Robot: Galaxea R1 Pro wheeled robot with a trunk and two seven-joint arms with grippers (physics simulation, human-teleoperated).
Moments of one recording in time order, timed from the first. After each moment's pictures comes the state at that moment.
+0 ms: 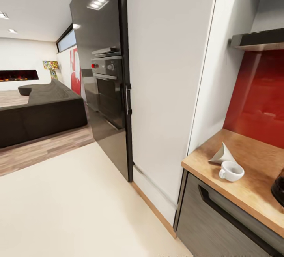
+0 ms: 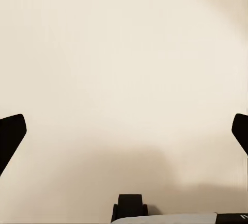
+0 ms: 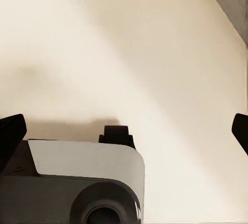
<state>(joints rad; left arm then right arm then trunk) 0.02 0.03 0.00 -0.54 -0.01 -0.12 0.00 -0.08 -0.04 0.00 -0.29 0.03 -0.01 0.00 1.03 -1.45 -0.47</state>
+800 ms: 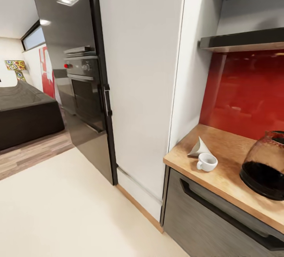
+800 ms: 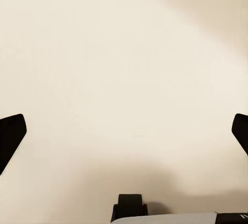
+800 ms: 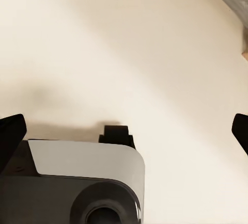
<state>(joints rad) 0.02 0.03 0.00 -0.54 -0.01 -0.12 0.00 -0.08 -0.04 0.00 -0.29 0.03 -0.01 0.00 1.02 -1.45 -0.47</state>
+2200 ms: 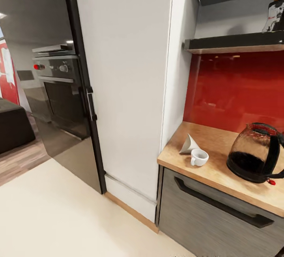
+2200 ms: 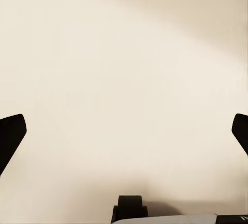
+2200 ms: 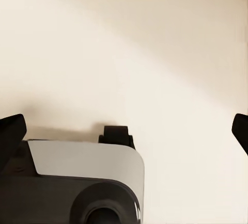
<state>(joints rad) 0.02 0.03 0.00 -0.54 -0.01 -0.12 0.00 -0.08 -0.04 0.00 -0.29 0.03 0.00 0.00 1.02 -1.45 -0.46</state>
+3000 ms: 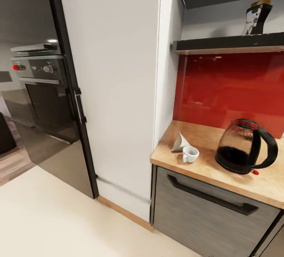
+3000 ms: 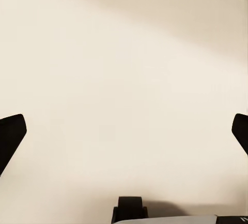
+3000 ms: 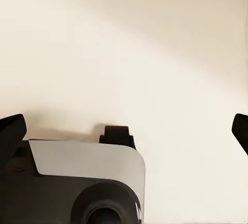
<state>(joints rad) 0.02 0.03 0.00 -0.54 -0.01 -0.12 0.00 -0.08 -0.04 0.00 -0.29 0.03 0.00 0.00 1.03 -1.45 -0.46</state>
